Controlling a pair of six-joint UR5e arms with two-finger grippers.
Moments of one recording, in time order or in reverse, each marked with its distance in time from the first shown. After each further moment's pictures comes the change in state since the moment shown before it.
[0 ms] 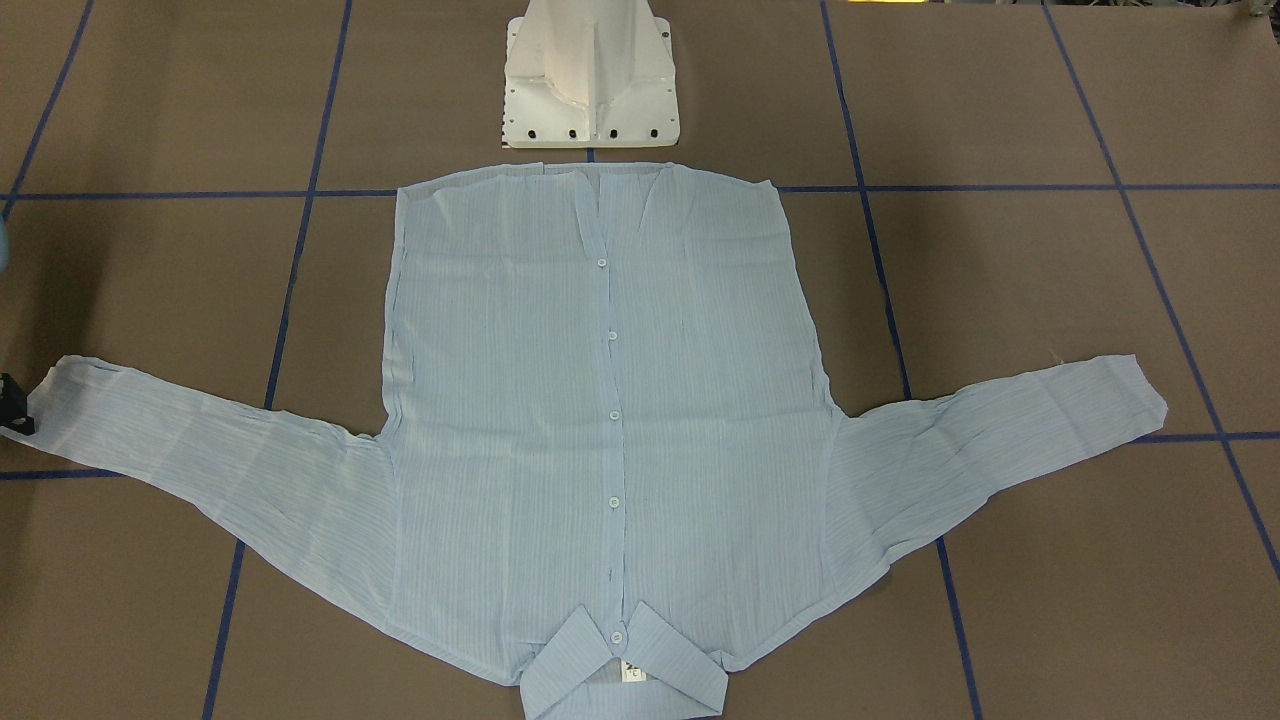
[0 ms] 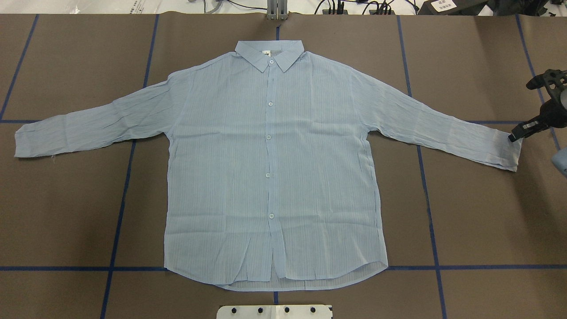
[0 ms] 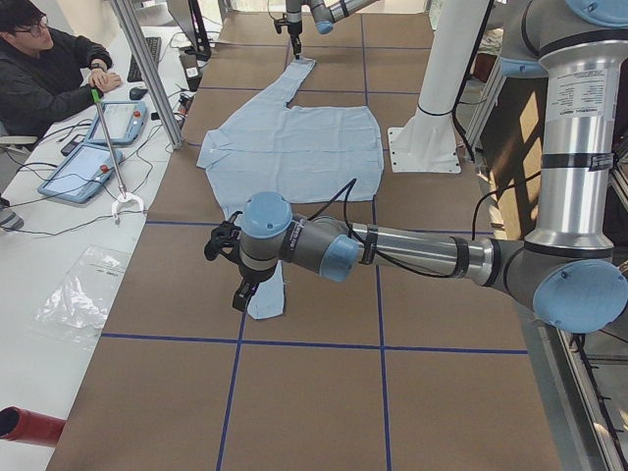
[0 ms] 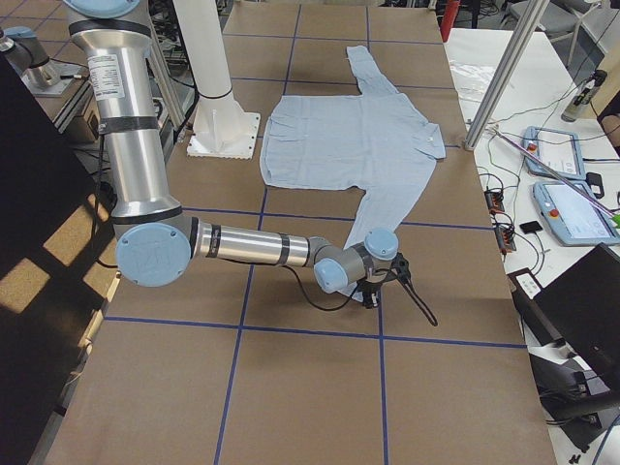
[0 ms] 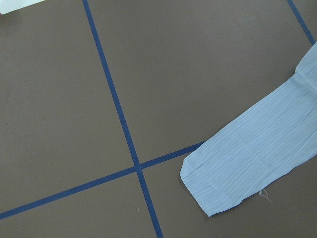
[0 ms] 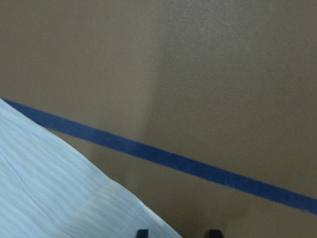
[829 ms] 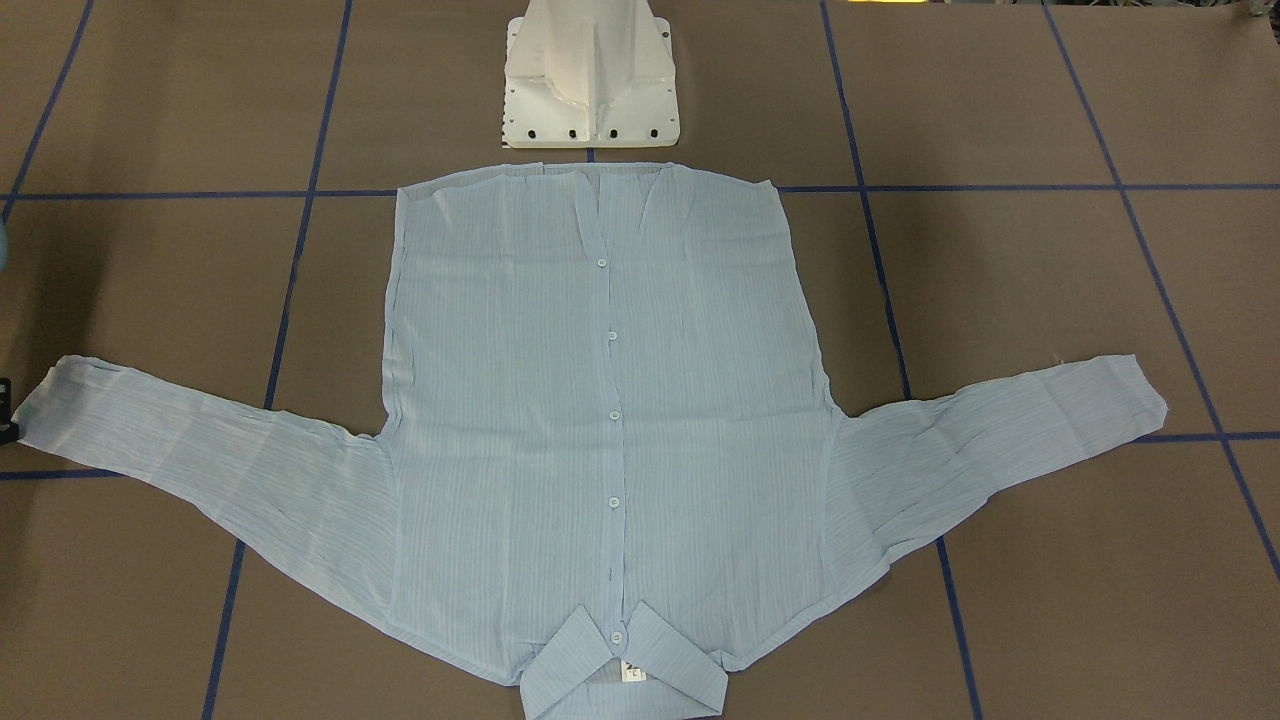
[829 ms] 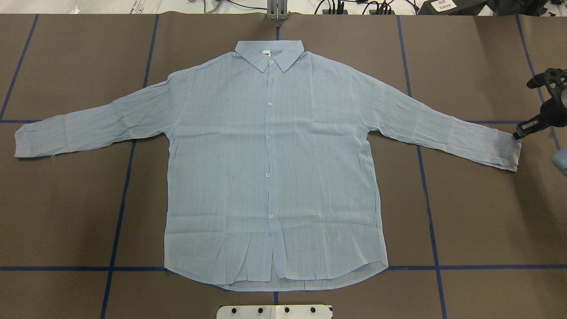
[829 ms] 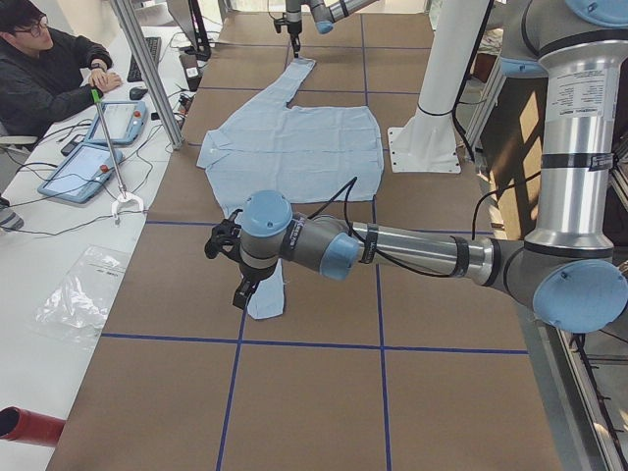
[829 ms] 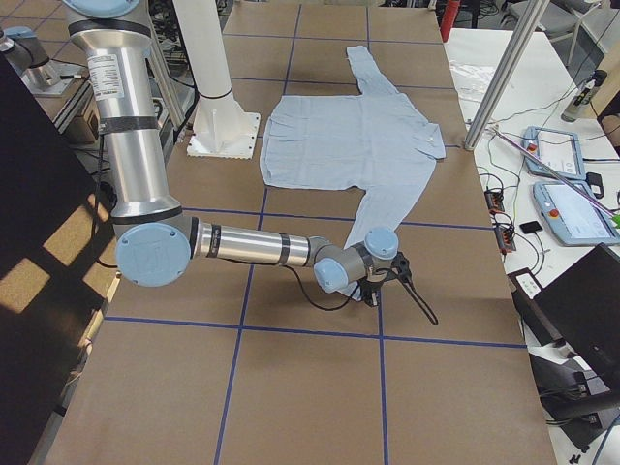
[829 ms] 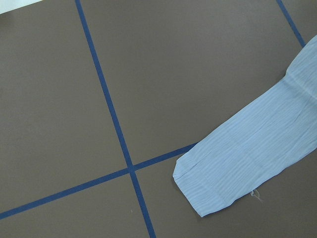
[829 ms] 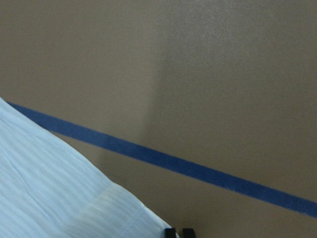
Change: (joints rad) left arm 0.000 0.000 -0.004 0.006 -0.005 -0.001; right arm 0.004 -0.001 0.005 0.008 0.002 0.000
